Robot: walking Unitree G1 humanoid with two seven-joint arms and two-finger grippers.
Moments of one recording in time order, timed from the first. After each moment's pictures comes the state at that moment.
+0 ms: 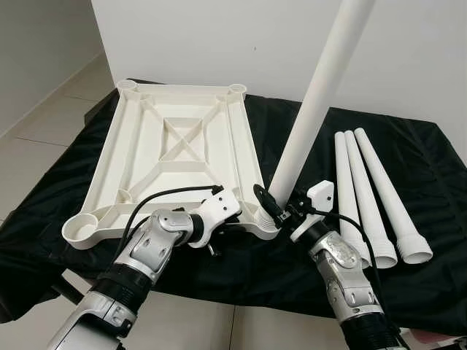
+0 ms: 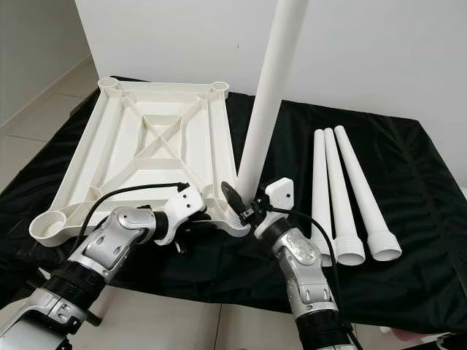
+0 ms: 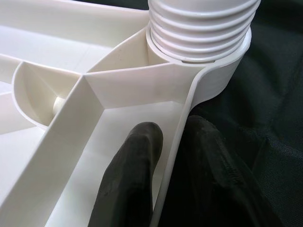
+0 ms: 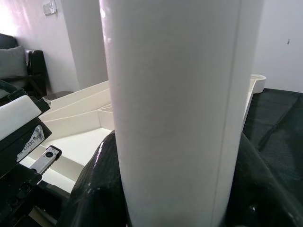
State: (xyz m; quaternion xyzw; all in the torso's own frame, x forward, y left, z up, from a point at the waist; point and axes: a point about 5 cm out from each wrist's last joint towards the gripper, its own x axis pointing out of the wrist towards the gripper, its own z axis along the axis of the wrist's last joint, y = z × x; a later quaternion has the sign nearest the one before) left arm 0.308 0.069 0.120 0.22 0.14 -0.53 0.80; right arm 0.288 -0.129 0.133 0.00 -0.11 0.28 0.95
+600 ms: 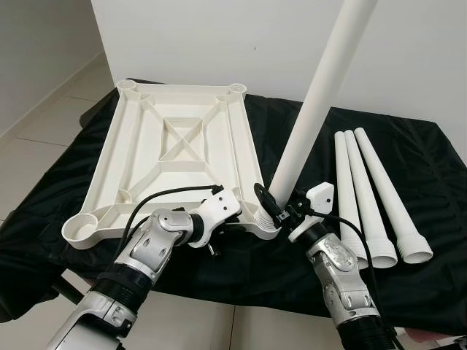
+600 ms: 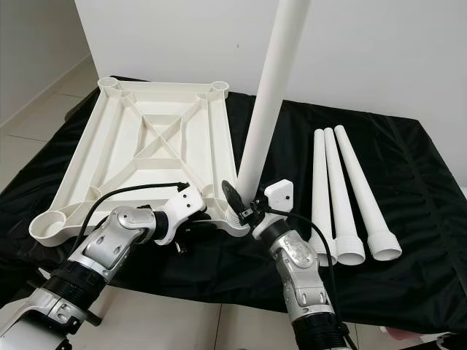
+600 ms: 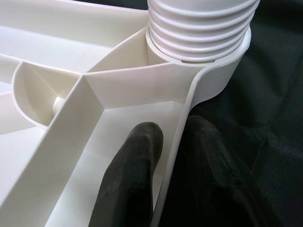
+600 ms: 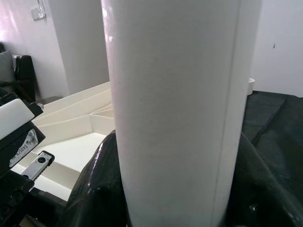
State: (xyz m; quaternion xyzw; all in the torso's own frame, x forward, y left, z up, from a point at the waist) left arm 0.308 0.069 0.121 0.23 0.14 -0.53 0.80; right arm 0.286 -0.126 0.131 0.01 -0.12 0.25 0.96
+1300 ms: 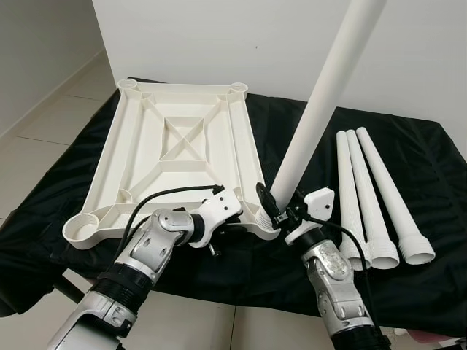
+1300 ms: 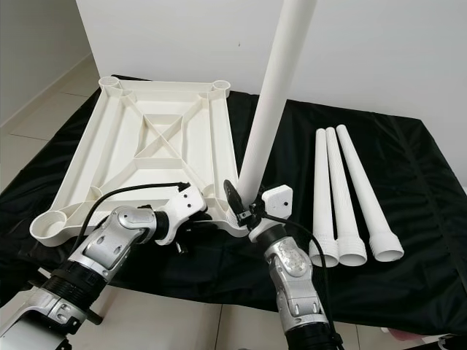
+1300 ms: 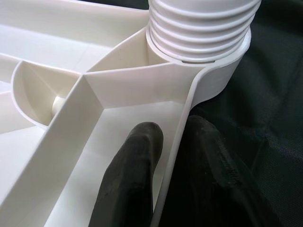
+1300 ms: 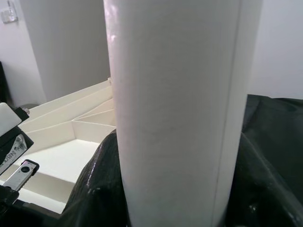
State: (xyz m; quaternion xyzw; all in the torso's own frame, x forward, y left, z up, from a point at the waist) left arm 0.307 0.068 0.122 0.22 0.14 -0.53 0.80; right arm 0.278 -0.120 0.131 0.00 -0.14 0.19 0.97
